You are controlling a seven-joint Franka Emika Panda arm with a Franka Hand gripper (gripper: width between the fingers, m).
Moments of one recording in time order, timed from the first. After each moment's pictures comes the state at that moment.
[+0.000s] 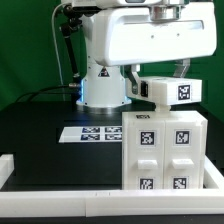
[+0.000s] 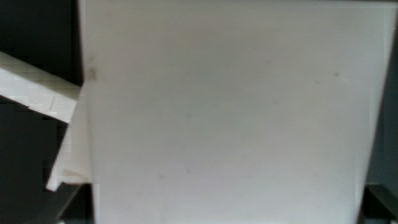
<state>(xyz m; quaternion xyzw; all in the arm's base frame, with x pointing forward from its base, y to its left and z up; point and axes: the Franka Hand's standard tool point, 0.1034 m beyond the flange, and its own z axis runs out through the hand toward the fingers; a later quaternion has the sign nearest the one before) 0.598 0.057 0.168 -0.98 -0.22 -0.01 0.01</state>
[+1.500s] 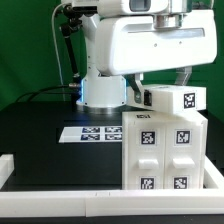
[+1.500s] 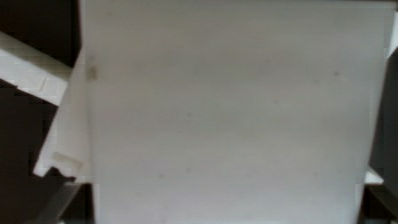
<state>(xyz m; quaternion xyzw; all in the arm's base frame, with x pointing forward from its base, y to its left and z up) 0.606 0.059 0.157 -0.97 -0.23 -0.02 0.01</state>
